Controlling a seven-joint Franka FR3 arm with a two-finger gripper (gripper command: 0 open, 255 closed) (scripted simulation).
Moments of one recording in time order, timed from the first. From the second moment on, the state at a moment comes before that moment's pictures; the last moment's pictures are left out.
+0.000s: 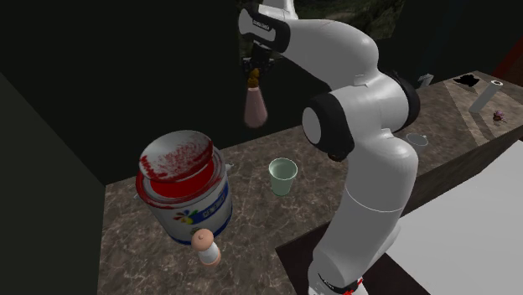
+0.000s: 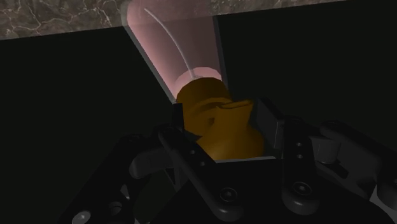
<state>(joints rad) -0.02 0.17 -0.29 -1.49 0.27 1.94 -0.14</state>
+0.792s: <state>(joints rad) -0.04 0.22 -0.29 -1.25 0.28 1.75 -0.11</state>
